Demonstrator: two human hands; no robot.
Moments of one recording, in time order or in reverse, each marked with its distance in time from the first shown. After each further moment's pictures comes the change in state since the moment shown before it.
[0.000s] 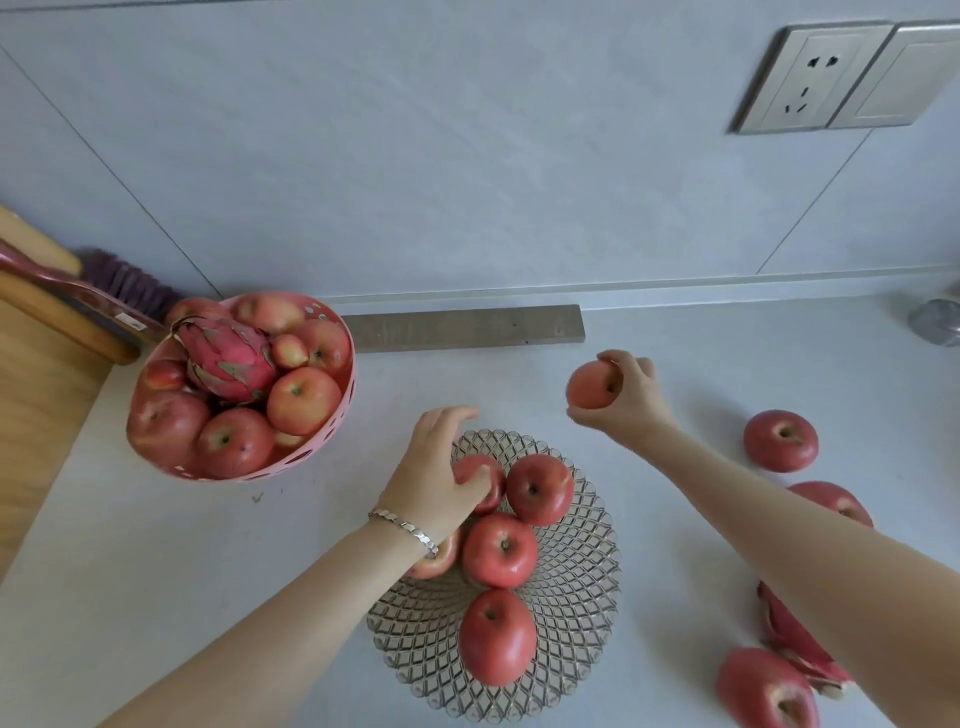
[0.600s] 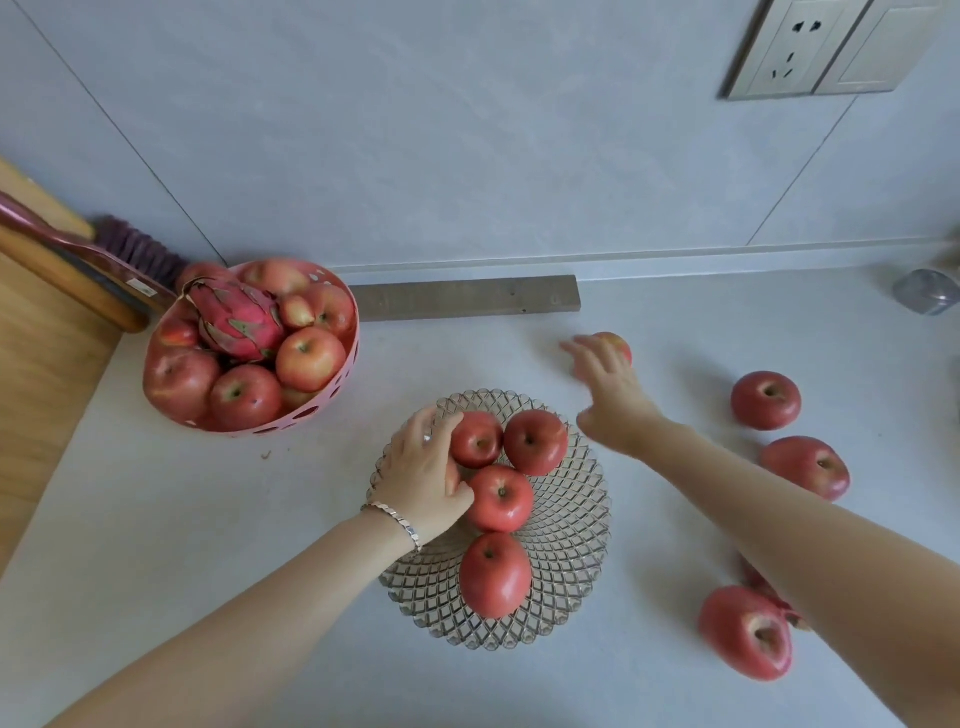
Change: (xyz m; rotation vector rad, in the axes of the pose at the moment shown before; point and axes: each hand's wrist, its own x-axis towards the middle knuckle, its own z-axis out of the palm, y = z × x) left_hand -0.037 -0.027 0.013 0.361 -0.123 -0.069; right_hand -0.046 0.001 0.008 -0.353 -0.130 -0.360
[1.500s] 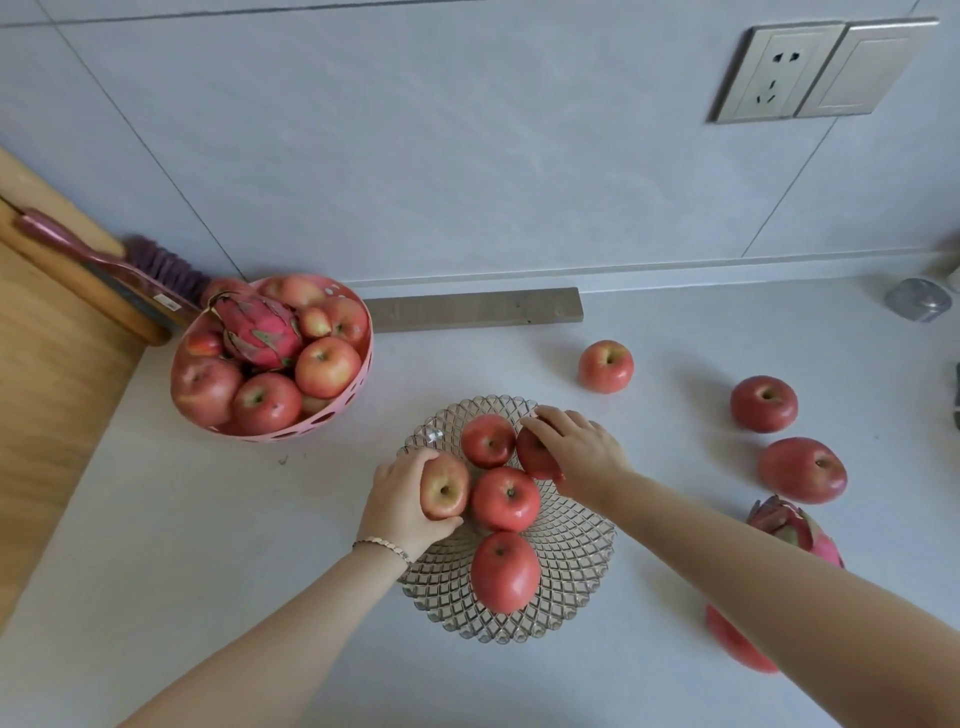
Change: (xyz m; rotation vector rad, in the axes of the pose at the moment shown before) left_hand -0.016 -0.040 0.023 -0.189 0.123 -0.095; right_hand -0.034 -0.026 0.038 -0.357 -0.189 -0.142
